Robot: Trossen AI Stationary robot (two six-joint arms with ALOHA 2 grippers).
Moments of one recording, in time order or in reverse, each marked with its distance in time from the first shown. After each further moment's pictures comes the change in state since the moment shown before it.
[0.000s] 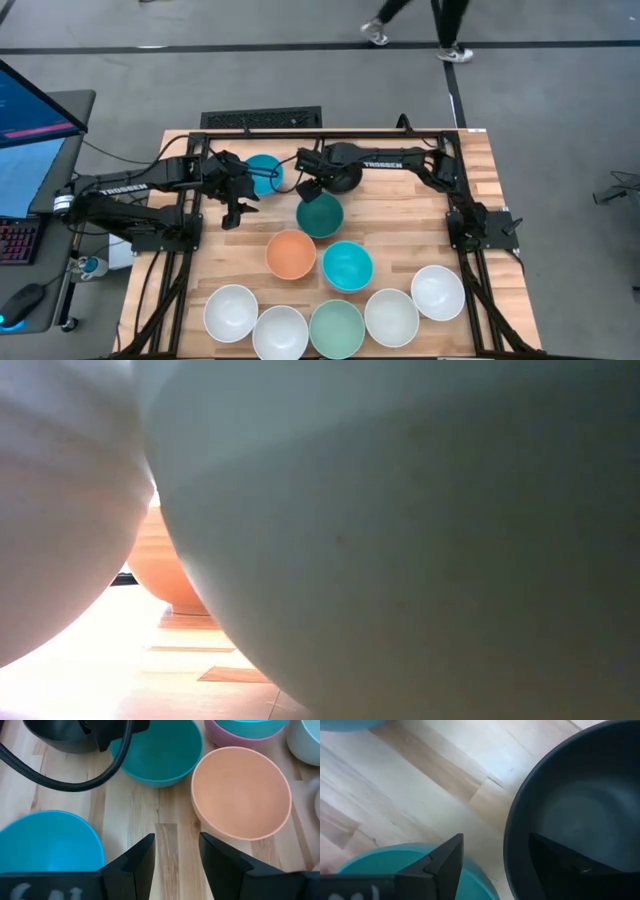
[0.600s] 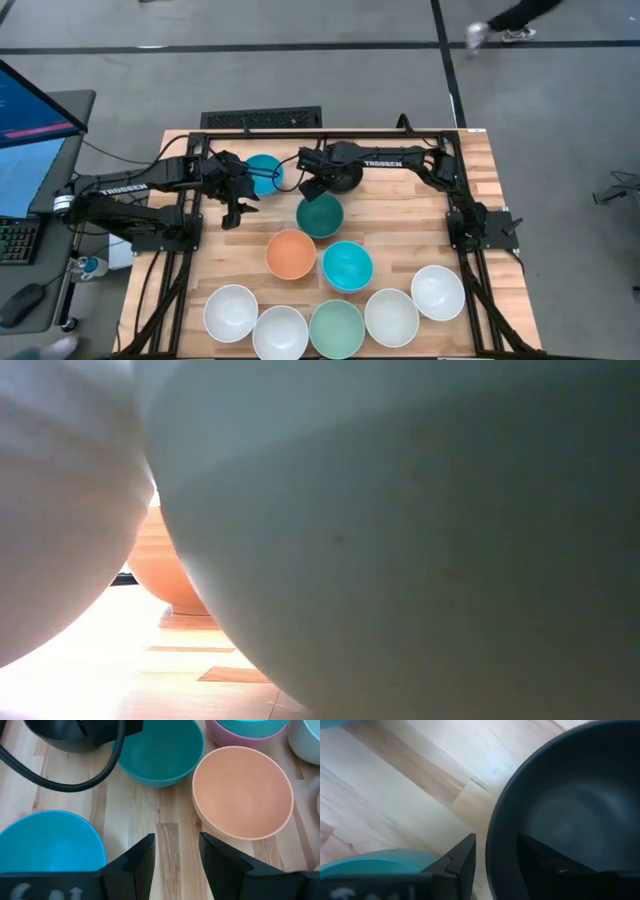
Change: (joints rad) left arm 0.000 0.000 0.000 0.000 -0.008 0.001; right arm -0.015 0.000 -0.027 0.006 0.030 -0.024
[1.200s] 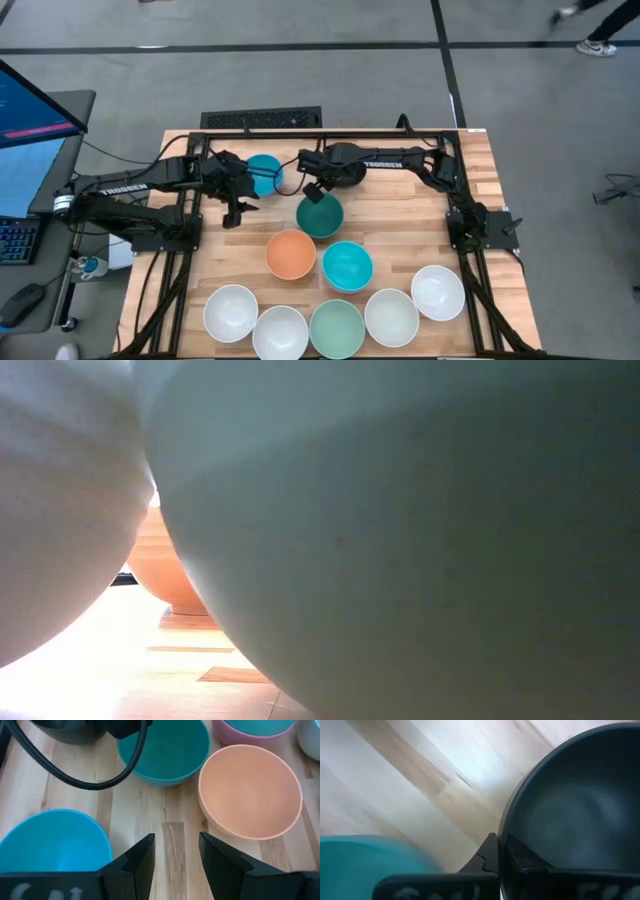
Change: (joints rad) left arm 0.000 0.000 0.000 0.003 -0.026 0.006; right arm 0.017 -0.001 0.019 -0.066 0.078 -0.117
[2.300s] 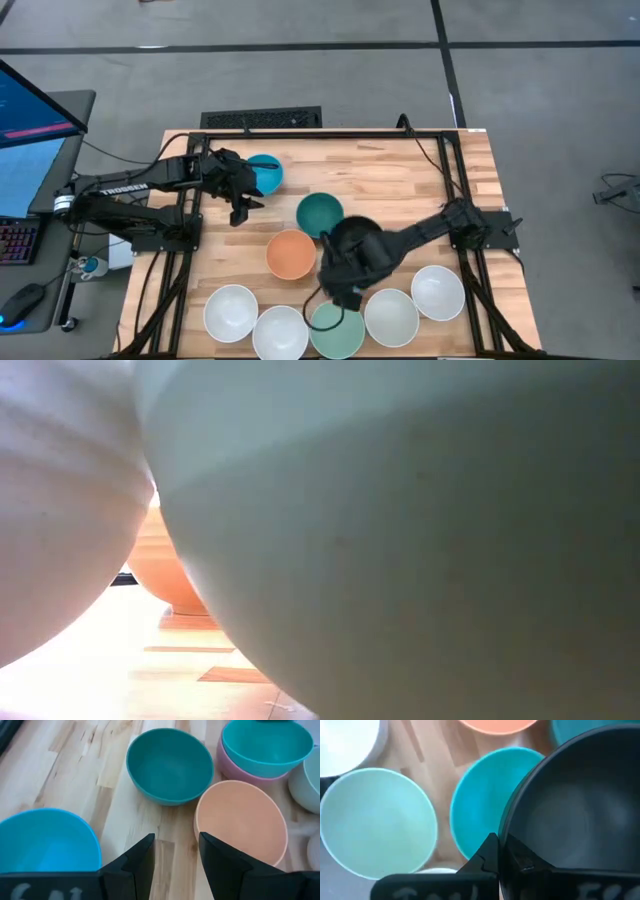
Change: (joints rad) left arm 0.004 0.004 0.001 0.081 0.009 -0.213; right arm 0.675 -0.076 0.383 -0.530 -0.041 0.209
